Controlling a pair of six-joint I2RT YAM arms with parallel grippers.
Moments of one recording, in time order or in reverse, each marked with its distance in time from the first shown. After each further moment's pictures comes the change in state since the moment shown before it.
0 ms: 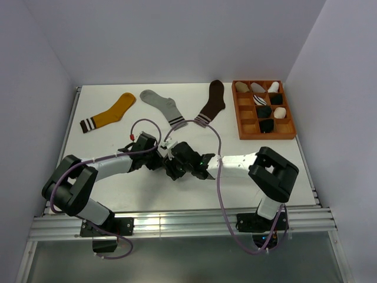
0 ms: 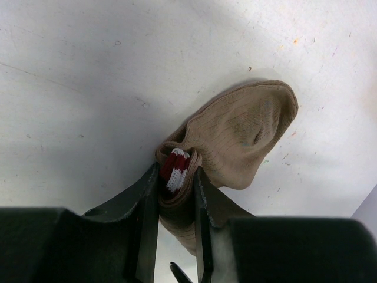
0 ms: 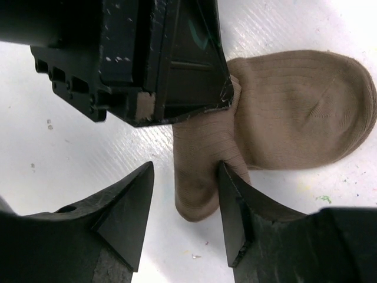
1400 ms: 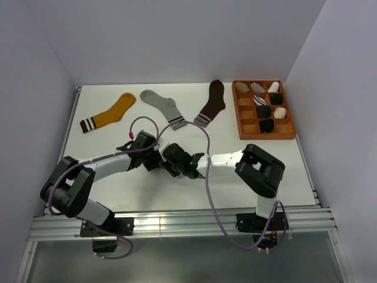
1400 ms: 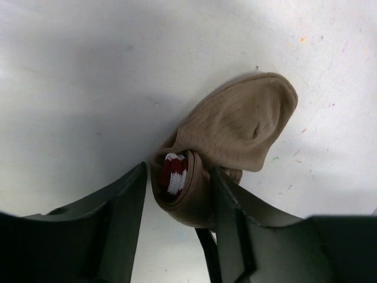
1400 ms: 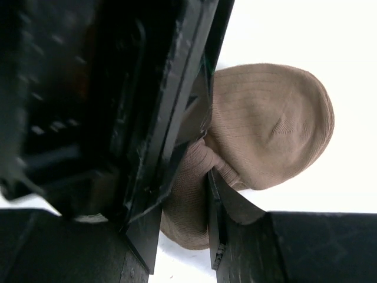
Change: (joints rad) left arm 0.015 -0.011 0.027 -0.056 0.012 0.066; right arm 0.039 0.140 0.116 -0.068 0.184 -0.151
